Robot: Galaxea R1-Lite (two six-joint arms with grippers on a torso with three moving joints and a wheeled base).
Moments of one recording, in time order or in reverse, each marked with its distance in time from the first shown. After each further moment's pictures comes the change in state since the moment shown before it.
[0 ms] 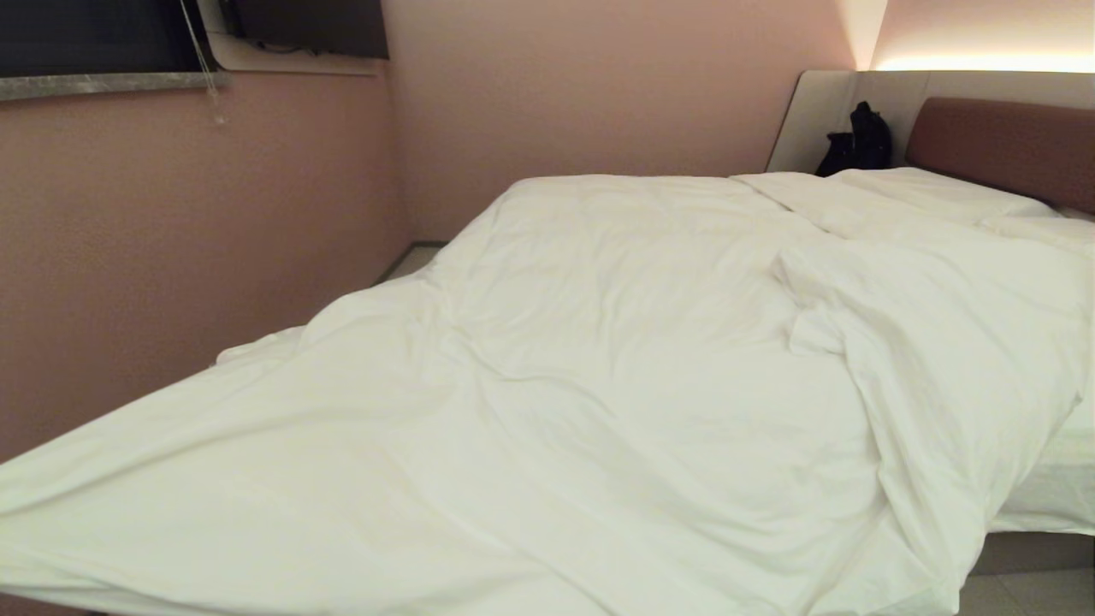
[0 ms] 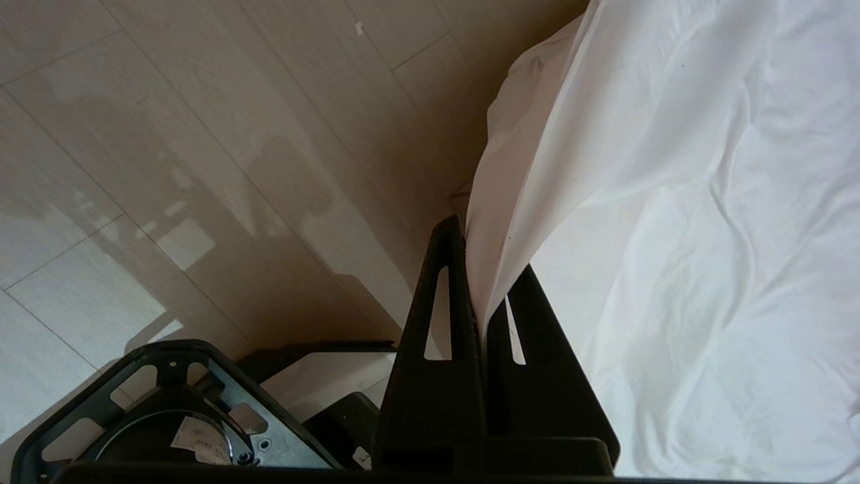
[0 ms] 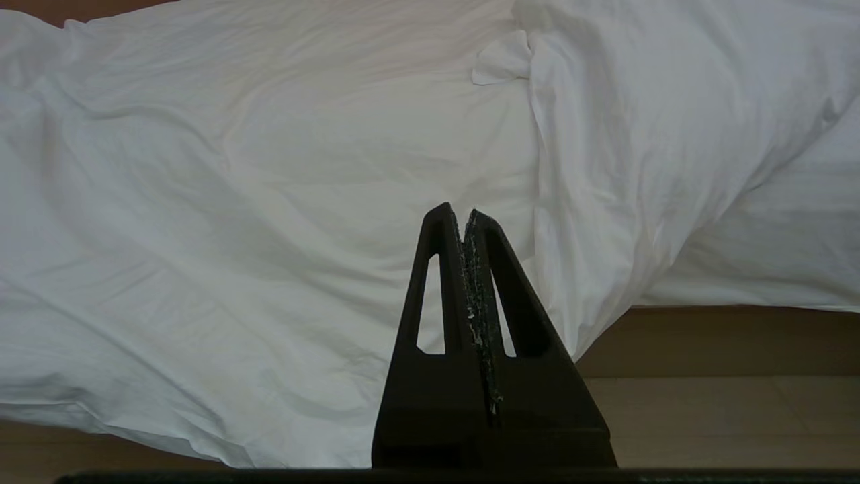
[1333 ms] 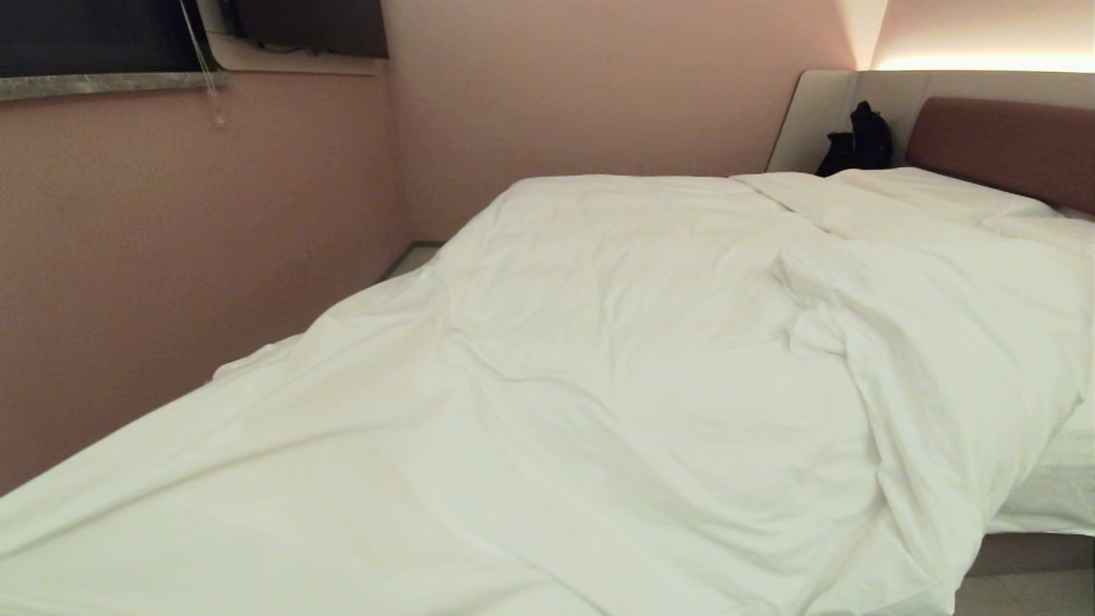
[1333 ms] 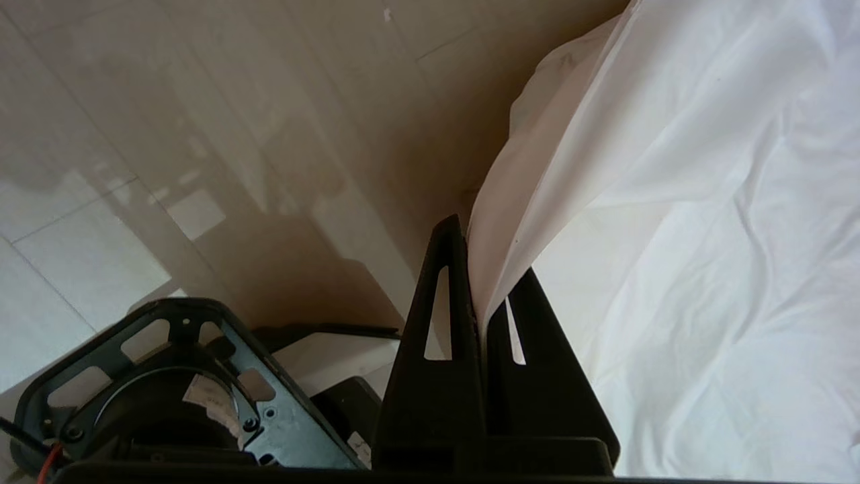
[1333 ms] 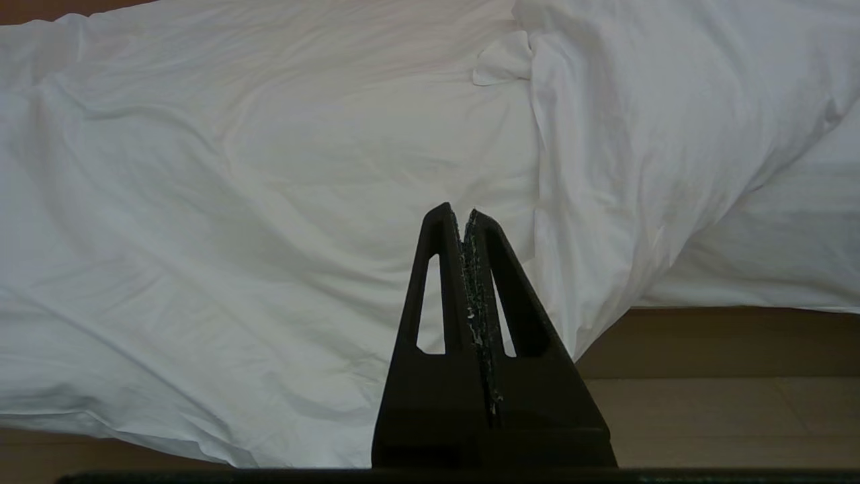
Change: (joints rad) left arm 0.000 -0.068 0.053 0.046 0.051 -0.060; right arm 0.000 0.000 0.000 0.000 0.000 0.000
